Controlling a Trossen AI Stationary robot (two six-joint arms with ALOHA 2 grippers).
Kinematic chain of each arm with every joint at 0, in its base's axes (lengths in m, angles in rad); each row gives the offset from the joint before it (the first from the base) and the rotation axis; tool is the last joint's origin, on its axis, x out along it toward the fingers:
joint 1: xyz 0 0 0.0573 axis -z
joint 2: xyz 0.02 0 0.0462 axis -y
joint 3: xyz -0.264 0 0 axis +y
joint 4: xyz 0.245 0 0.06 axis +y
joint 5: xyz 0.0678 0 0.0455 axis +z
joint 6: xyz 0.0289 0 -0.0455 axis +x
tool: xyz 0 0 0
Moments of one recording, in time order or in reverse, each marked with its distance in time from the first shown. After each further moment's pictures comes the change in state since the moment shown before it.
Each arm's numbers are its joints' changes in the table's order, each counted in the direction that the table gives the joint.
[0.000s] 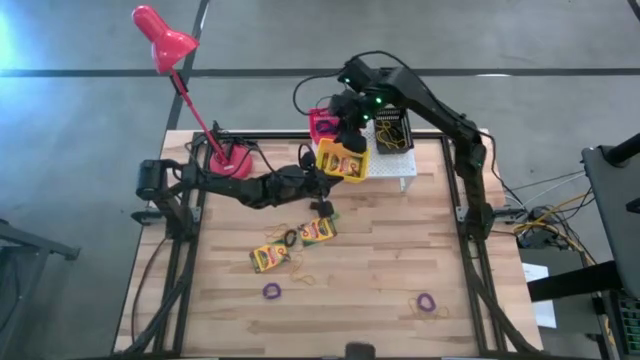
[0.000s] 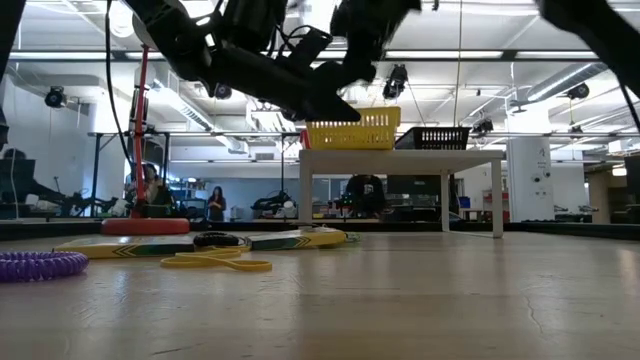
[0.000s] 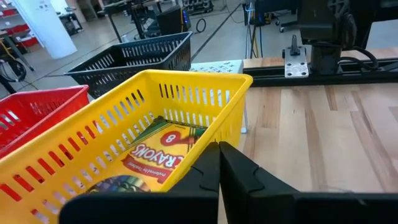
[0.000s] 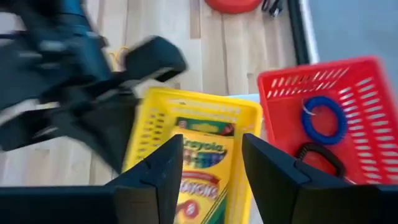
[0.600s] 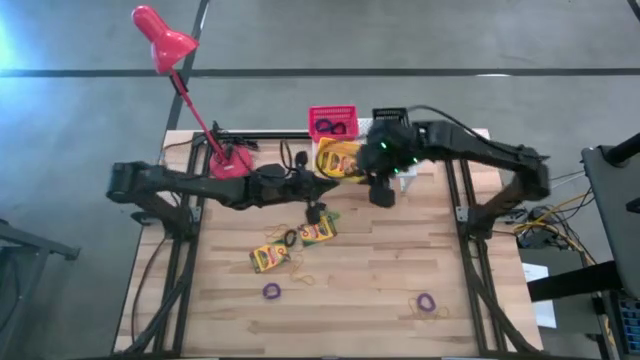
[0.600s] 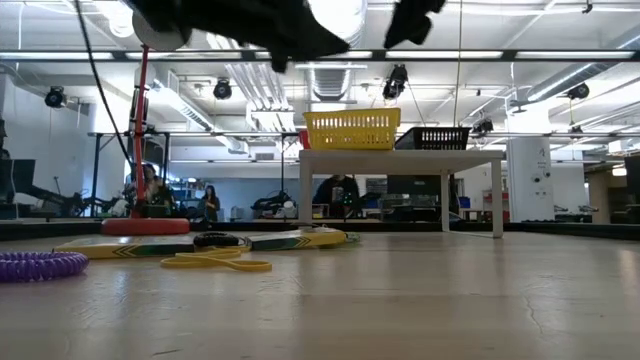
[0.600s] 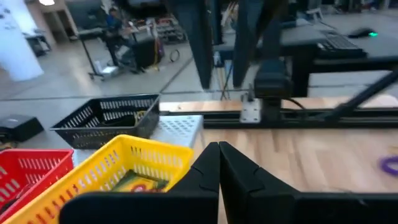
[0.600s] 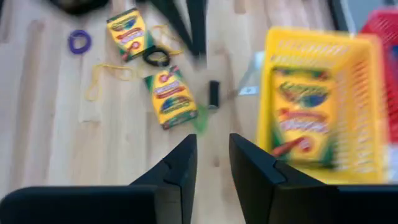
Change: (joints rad) left arm 0.085 0.237 -0.003 0.149 -0.066 -0.046; right arm -0.339 0.532 0.696 -0.263 -0.268 0.300
